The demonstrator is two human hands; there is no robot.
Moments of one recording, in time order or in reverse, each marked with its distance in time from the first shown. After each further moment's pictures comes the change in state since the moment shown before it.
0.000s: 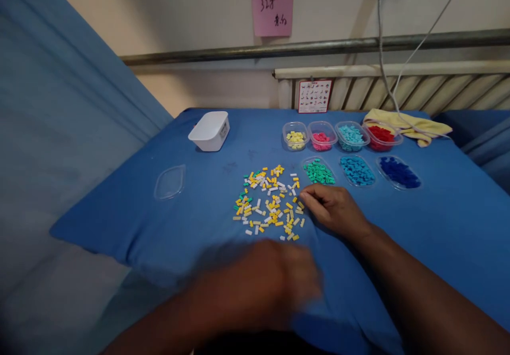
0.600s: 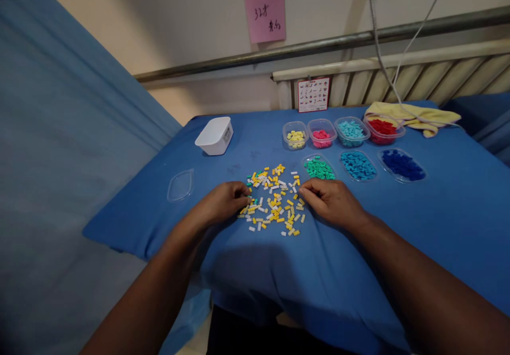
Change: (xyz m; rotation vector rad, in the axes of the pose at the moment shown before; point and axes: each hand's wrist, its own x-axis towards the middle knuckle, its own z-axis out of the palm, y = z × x) left_hand -0.022 -0.112 -0.060 -0.124 0.086 -0.844; right_hand 0.004 0.007 0.004 0.090 -0.054 0.079
